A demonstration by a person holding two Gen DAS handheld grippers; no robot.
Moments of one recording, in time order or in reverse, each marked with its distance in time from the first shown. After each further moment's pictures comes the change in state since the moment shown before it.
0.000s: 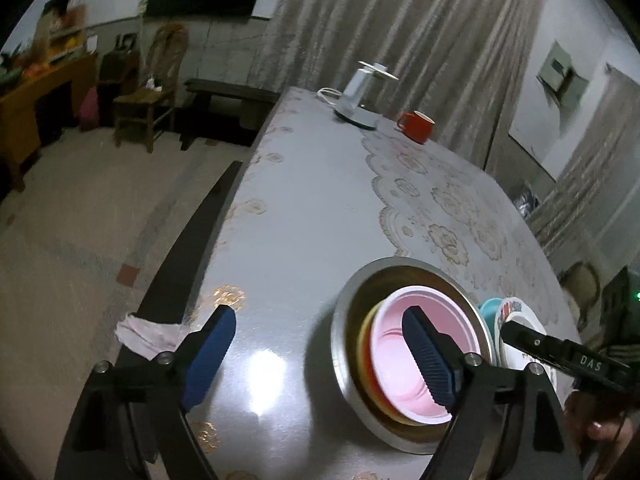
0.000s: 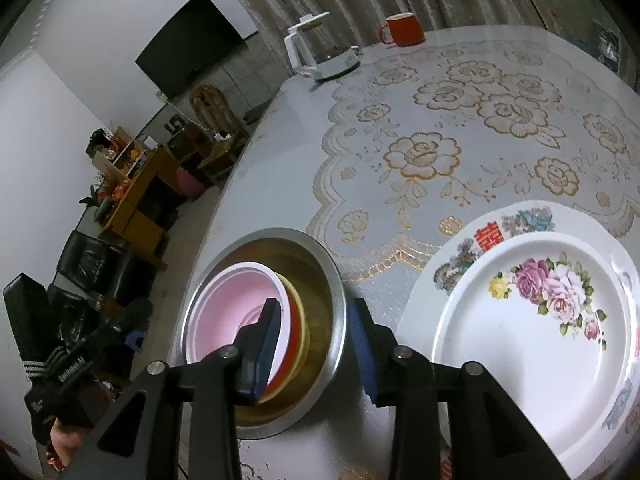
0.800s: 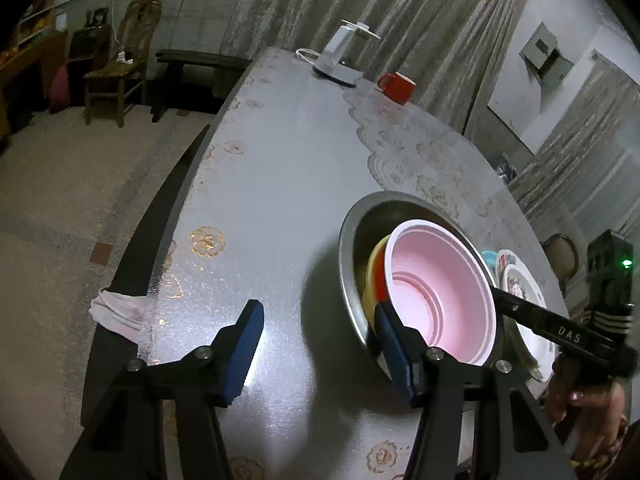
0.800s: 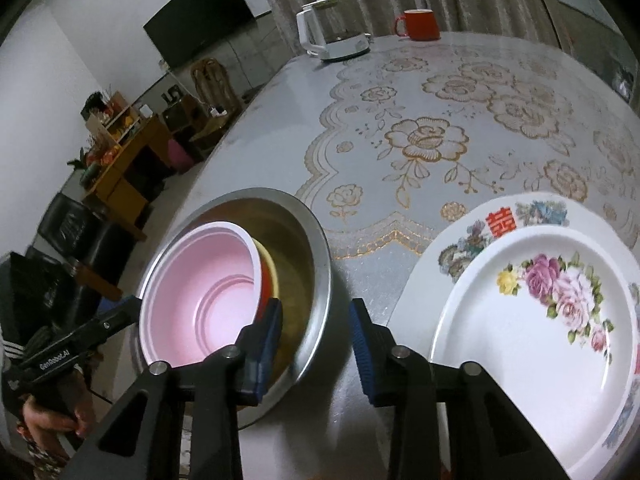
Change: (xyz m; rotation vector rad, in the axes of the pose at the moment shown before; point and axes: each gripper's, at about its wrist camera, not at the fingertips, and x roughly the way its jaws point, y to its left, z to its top) left arm 0.029 0.005 -0.029 0.048 0.118 -0.106; right arm 0.029 0.003 -0.014 -0.136 0.037 -0.081
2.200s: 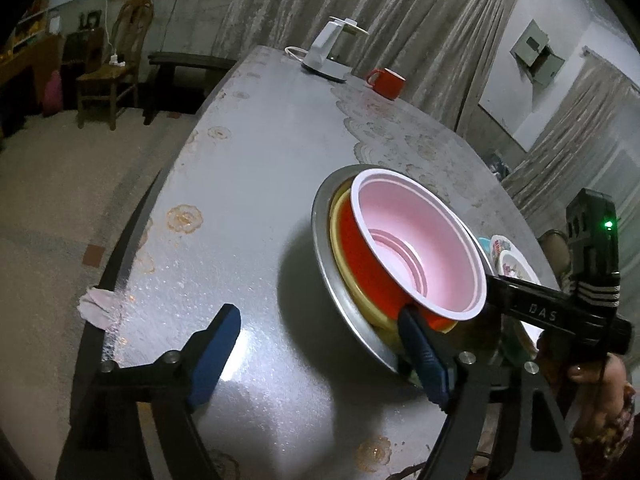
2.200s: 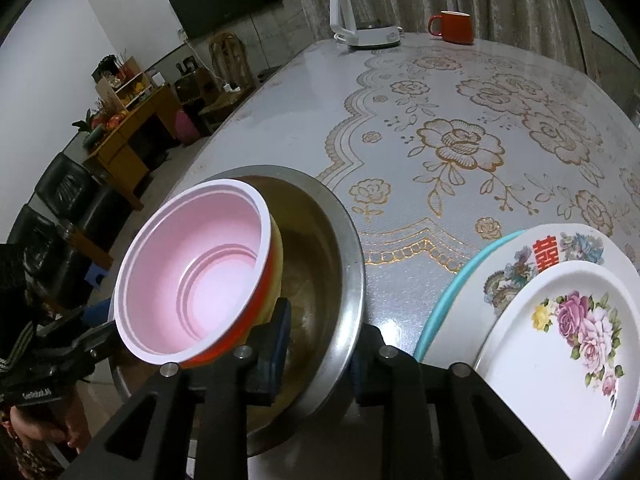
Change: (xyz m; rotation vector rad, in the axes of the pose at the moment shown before) left arm 0.004 -0.007 -0.022 0.010 -0.014 -0.033; right arm 0.026 0.016 0.004 -0.111 0.049 -0.015
